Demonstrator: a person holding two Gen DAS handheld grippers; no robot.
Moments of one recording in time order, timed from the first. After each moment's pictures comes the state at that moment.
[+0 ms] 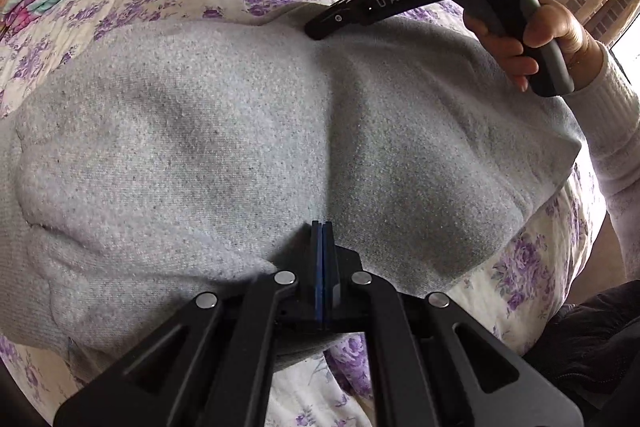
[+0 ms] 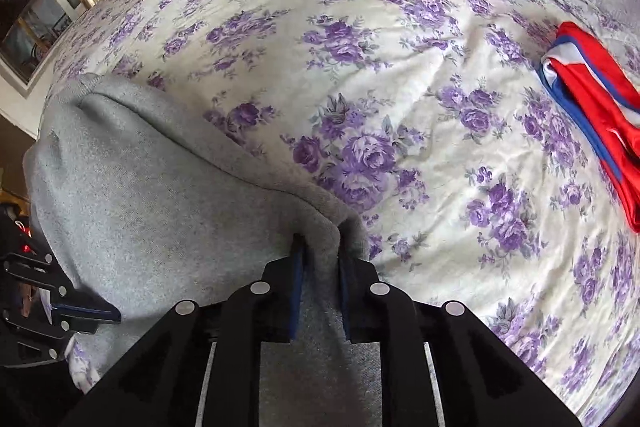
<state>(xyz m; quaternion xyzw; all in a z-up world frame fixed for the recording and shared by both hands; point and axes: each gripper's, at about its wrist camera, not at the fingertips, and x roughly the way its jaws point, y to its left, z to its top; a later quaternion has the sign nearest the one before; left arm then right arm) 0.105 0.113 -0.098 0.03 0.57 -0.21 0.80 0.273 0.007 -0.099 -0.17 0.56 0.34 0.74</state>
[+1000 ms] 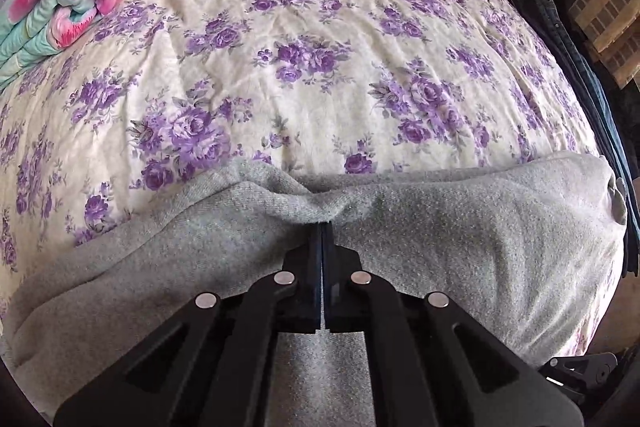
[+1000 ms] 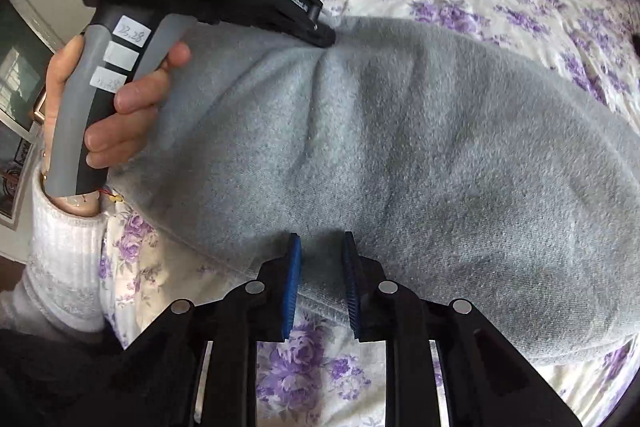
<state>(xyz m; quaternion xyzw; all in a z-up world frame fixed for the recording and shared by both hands) 0.239 0.011 -0.102 0.06 0.57 -0.20 0.79 0.068 -0.086 -0.098 -0.03 0.54 0.17 0.82</state>
